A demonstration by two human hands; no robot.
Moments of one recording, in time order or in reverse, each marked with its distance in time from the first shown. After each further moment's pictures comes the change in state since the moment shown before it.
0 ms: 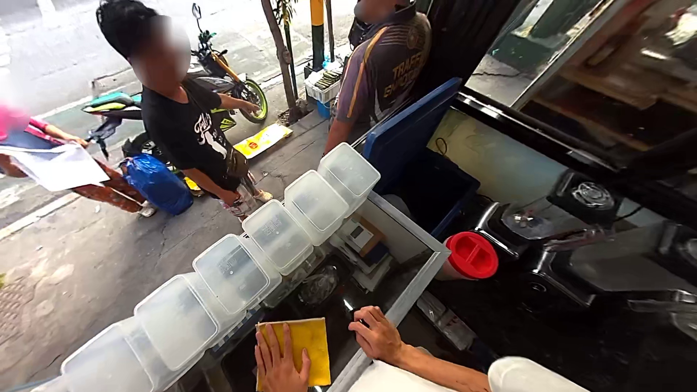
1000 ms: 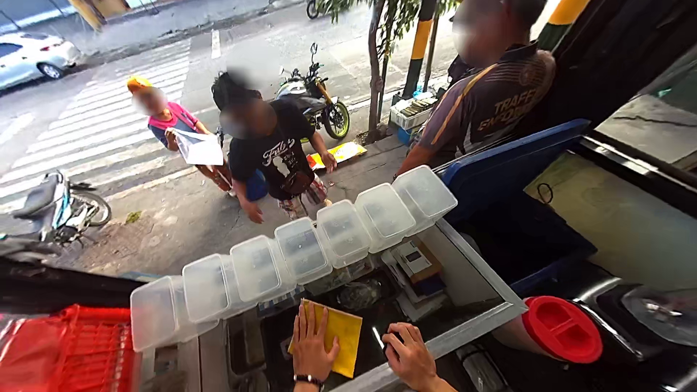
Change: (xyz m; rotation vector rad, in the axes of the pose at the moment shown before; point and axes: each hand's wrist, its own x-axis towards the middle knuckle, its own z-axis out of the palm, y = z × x) left_hand 0.000 0.012 0.004 -0.003 0.050 -0.072; right_hand -0.004 0.003 0.004 0.017 0.000 0.008
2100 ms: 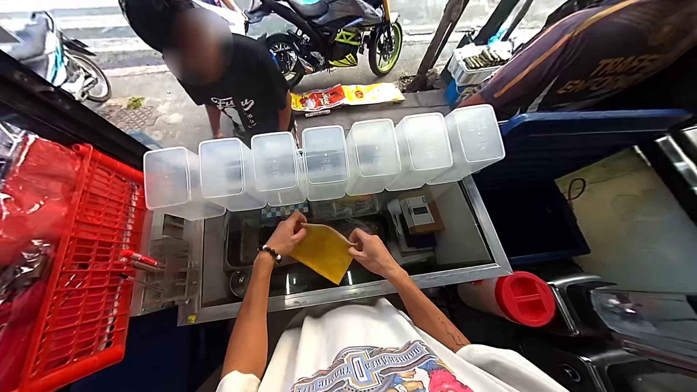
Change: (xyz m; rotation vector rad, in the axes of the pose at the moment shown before) left_hand 0.045 -0.066 -0.088 -0.816 -0.358 -0.225; right_hand 0.126 -0.057 -0.019 0.465 -0.773 0.238
